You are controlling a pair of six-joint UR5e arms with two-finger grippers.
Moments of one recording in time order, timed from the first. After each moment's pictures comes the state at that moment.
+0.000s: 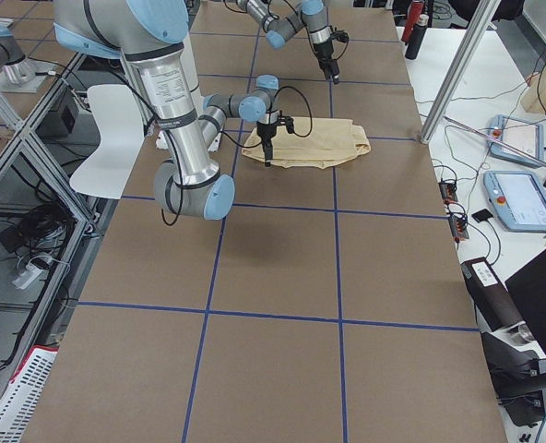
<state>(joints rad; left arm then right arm) -0.73 -2.13 -1.63 -2.04 -1.81 -1.56 0.38 -1.07 1.80 -1.79 1.77 1.05</state>
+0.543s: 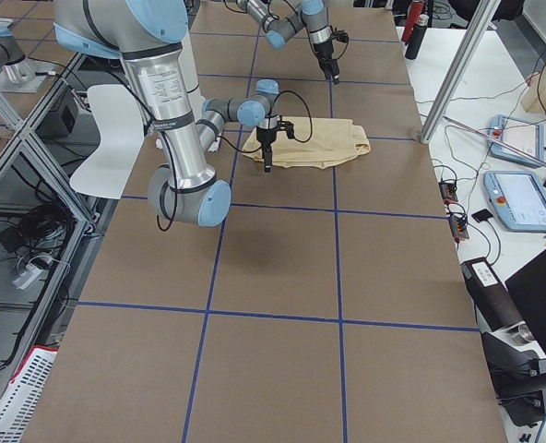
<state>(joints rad) -0.73 -2.13 -1.63 -2.04 -1.81 -1.56 0.40 -1.13 1.85 -1.79 1.77 1.03</state>
